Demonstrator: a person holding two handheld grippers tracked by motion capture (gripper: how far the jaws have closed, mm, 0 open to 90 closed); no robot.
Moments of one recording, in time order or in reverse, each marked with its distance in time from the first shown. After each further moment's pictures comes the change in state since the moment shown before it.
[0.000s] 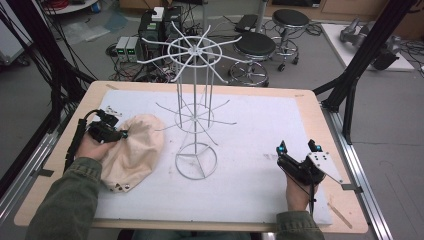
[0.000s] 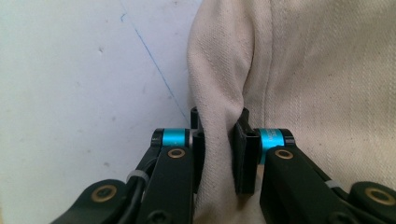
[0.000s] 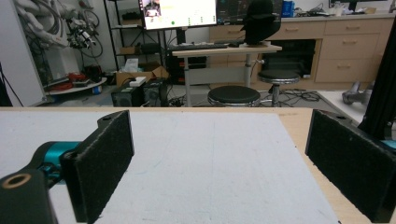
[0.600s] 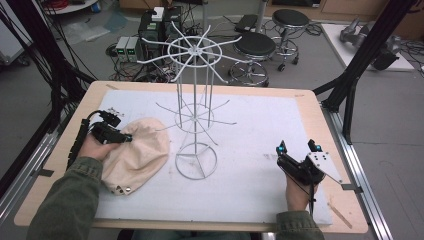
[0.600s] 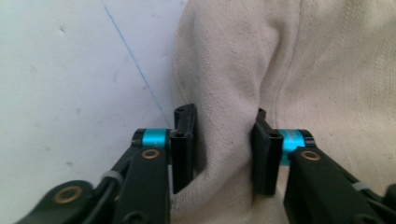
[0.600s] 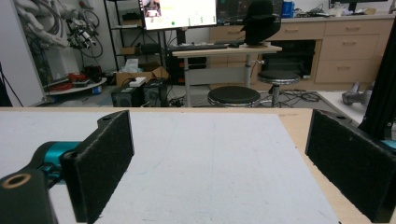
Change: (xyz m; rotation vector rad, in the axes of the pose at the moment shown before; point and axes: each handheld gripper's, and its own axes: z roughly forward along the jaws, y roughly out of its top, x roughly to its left) left arm 0.002 0.001 0.011 0.058 -0.082 -0.043; right arm 0.001 0.000 0.000 -0.003 0.001 -0.001
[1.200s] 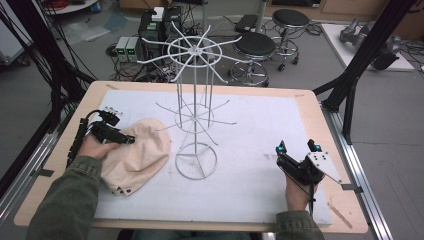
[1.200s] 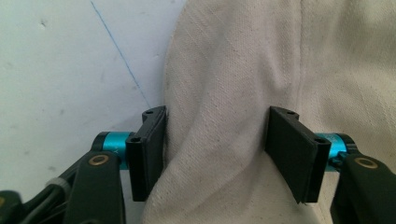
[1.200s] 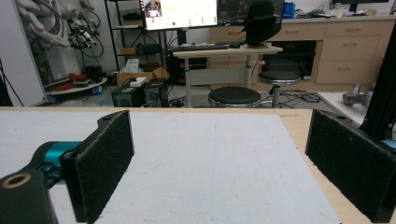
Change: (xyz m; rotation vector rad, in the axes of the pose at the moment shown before) left arm 0.008 0.000 0.003 0.000 -0.099 -0.044; right arm 0.001 0.000 0.000 -0.001 0.003 -0.001
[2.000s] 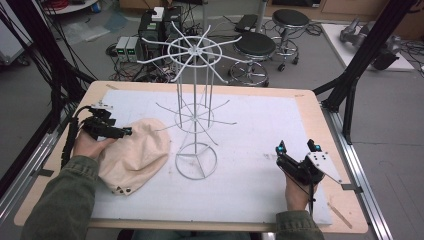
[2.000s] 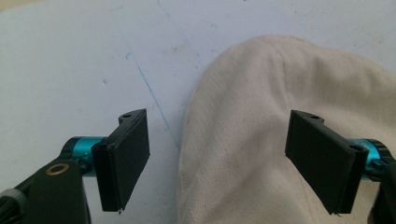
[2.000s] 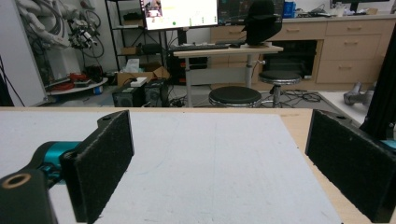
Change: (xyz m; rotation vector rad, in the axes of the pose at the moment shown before) left arm 0.001 0.001 -0.024 -0.181 0.071 -0.004; right arm 0.000 0.000 0.000 0.003 0.001 0.004
